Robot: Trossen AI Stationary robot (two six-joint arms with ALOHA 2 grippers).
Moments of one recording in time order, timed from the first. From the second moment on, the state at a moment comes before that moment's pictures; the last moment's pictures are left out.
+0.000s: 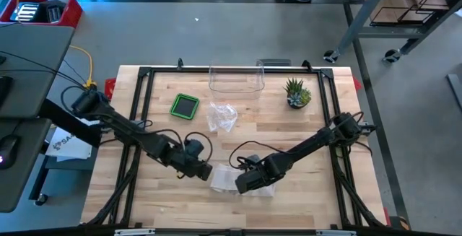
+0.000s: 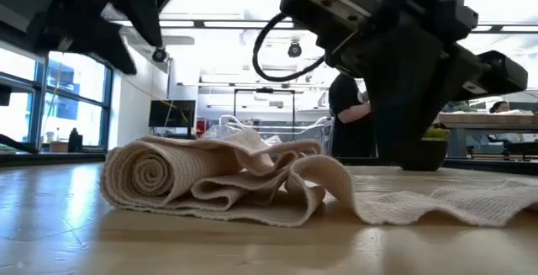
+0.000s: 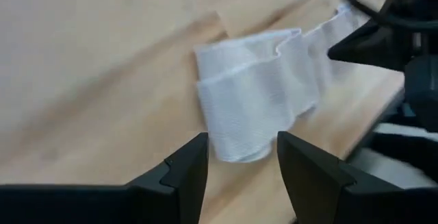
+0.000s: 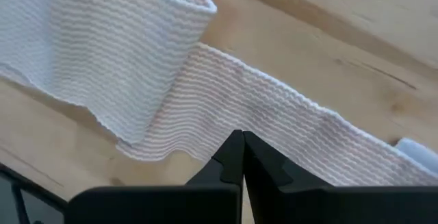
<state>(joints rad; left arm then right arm) -0.50 1.49 0.99 -0.50 -0.23 -1.50 0.45 2.01 1.43 -0.69 -0.01 1.60</state>
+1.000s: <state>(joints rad) -0.43 1.70 0.65 0.31 -0.03 -1.71 0.40 1.97 1.43 -0.68 0.02 1.59</state>
